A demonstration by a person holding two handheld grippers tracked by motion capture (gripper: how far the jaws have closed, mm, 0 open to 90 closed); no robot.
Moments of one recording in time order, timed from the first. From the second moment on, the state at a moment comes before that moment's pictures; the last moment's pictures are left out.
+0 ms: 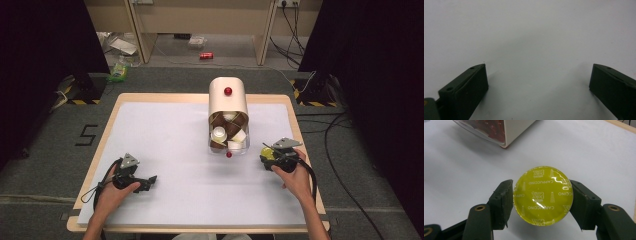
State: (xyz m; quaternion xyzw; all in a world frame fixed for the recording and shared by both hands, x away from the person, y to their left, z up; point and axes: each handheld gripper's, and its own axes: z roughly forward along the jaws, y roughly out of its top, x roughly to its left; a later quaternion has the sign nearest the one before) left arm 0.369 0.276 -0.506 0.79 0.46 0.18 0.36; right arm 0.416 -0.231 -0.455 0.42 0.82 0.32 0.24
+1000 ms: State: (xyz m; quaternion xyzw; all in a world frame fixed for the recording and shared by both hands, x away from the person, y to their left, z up) left arm 0.369 0.276 -0.506 0.79 0.46 0.18 0.36; right arm 0.418 -0.229 -0.470 0.43 0.82 0.30 0.22
